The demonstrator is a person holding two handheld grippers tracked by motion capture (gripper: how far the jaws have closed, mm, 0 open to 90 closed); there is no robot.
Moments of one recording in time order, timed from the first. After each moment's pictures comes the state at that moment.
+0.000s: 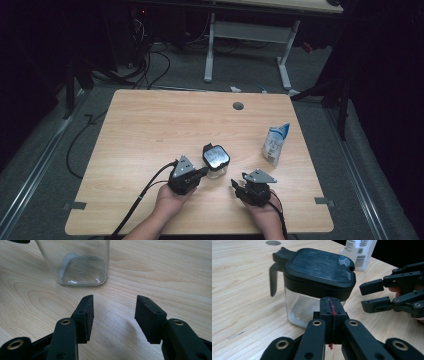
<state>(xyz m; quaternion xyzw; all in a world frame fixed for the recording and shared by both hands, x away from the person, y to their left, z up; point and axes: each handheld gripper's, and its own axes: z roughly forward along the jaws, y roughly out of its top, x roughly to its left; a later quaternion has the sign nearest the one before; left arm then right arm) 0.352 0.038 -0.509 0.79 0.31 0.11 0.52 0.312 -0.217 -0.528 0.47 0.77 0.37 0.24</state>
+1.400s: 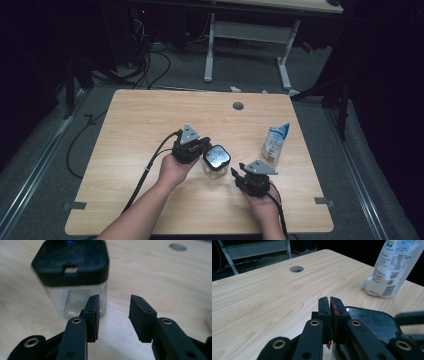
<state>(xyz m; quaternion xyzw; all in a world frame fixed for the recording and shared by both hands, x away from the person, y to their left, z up) 0.421 0.025 -0.460 0.78 0.32 0.17 0.51 0.329 -0.210 -0.499 0.46 0.75 0.39 0.26</state>
